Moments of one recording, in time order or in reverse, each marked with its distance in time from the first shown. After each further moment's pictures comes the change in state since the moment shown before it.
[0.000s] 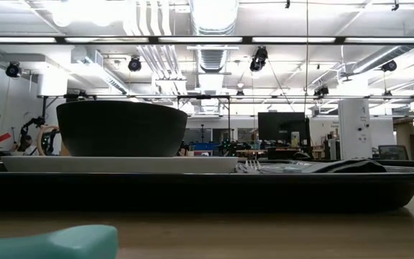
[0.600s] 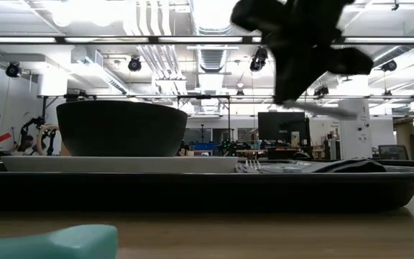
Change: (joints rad) left arm -0.031 -0.011 0.000 0.007 -0.176 -0.032; right arm -0.541 -0.062 0.036 0.194 0.152 0.250
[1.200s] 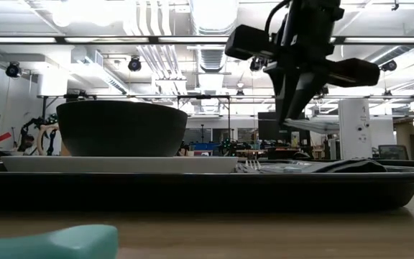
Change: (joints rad) left arm -0.082 -0.553 -0.309 -0.144 0.416 -0.067; right arm -0.067 0.061 0.008 -0.016 -0.075 0.206
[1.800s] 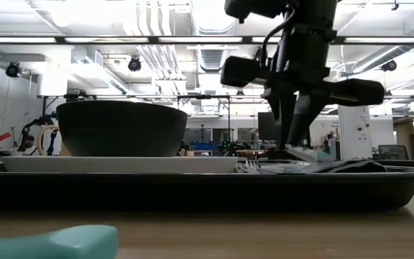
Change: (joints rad) left arm 0.003 -0.529 -0.430 0.508 0.515 0.311; right arm -0.009 0.090 -0.001 0.040 -0.062 0.113
